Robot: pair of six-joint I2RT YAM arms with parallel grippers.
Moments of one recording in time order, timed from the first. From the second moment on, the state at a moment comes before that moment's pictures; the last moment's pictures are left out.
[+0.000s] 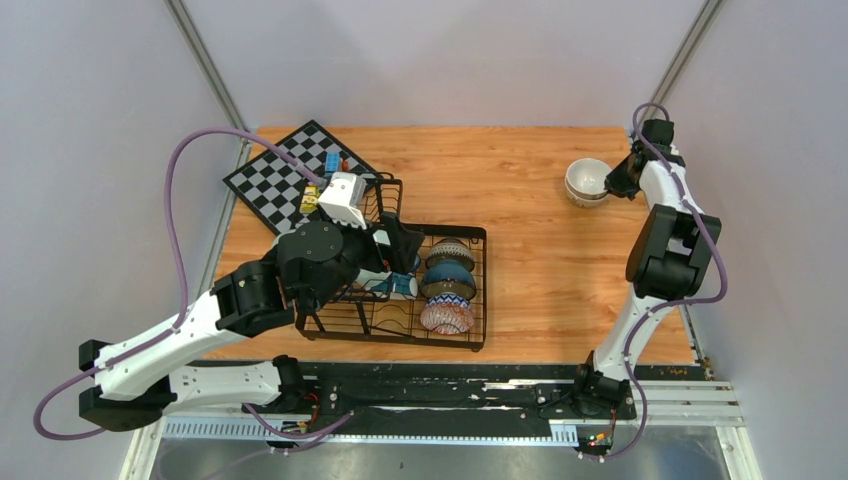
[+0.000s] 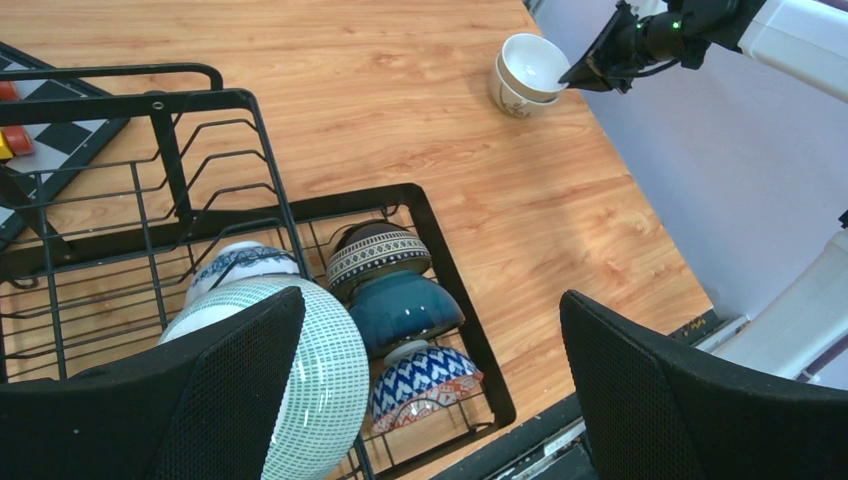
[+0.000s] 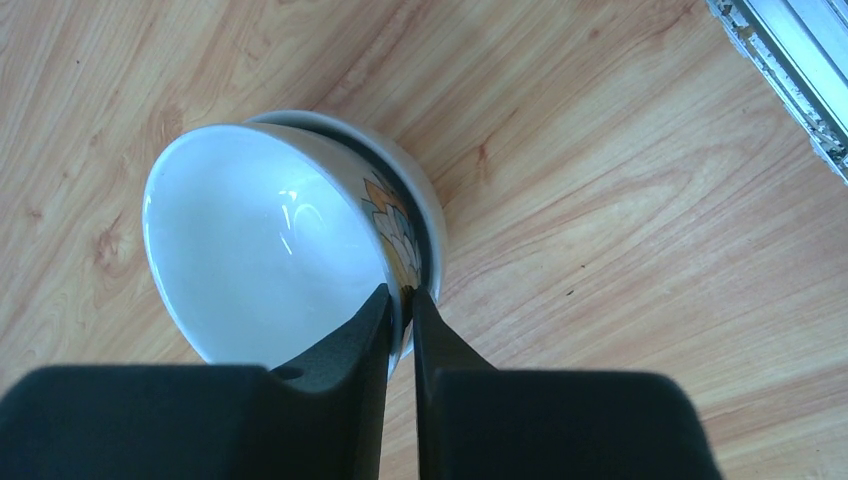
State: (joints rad) left arm -1.15 0.93 1.21 -0.52 -0.60 -0.52; right arm -0.28 1.98 1.62 -0.54 -0.02 0.55
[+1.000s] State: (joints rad) left arm -1.15 0.94 1.20 -0.52 -0.58 -0.52; right arm -0.30 1.98 1.59 -0.54 -0.07 0.56
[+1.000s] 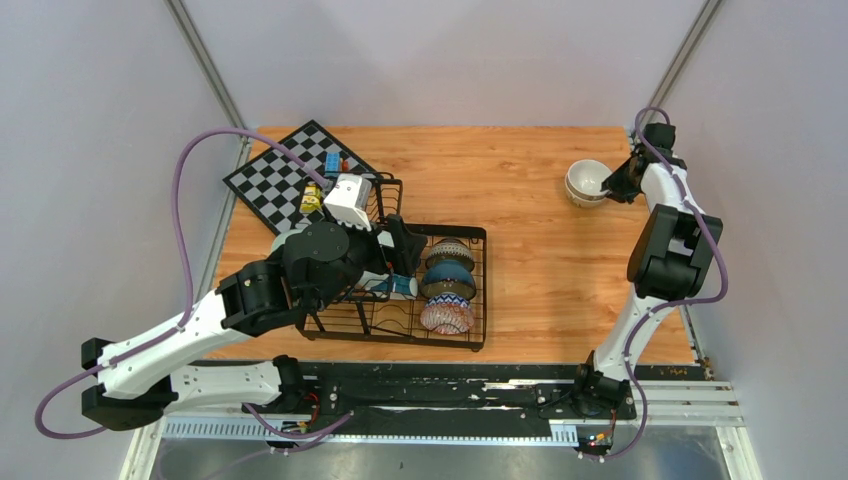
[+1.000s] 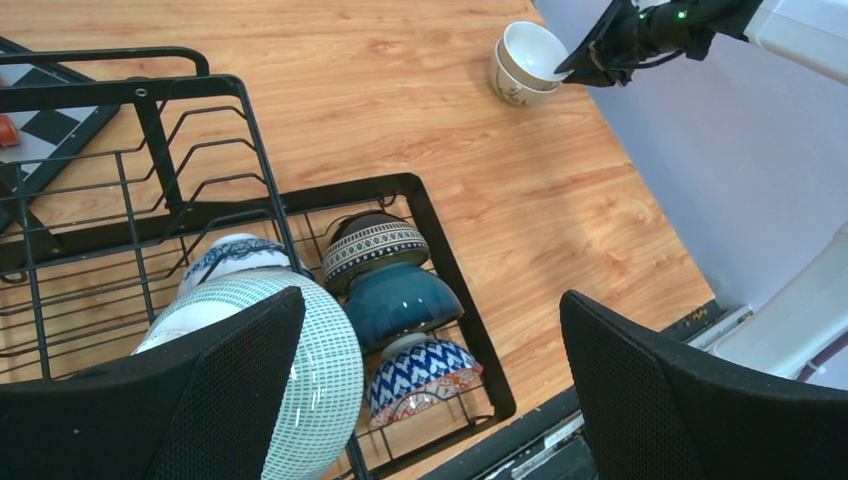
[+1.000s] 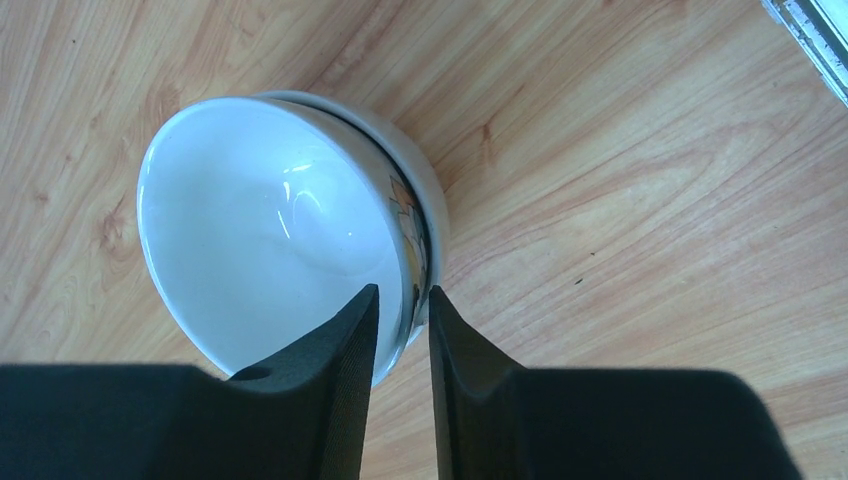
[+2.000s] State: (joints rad) left arm -1.15 0.94 1.19 -0.52 -0.56 -0.53; right arm -0.30 1.94 1.58 -0.55 -0.07 0.55
